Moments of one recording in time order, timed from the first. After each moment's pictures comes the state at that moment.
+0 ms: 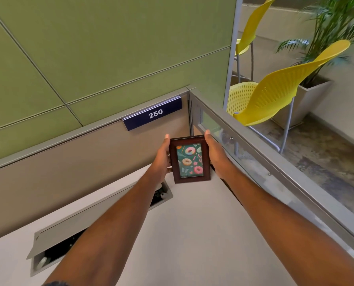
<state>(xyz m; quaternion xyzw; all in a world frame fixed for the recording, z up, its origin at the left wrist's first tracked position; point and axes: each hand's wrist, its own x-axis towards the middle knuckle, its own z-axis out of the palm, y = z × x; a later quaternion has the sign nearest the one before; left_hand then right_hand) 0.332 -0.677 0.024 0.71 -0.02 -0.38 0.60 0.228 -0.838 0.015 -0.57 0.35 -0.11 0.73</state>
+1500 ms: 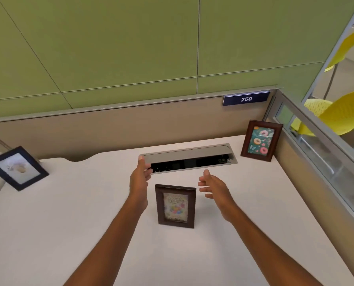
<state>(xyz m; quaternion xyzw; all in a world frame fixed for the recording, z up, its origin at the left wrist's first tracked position) 0.146 -0.233 0.118 0.69 0.19 -0.12 0.69 0.071 -0.472 0.054 -0.72 0.23 0.04 0.66</state>
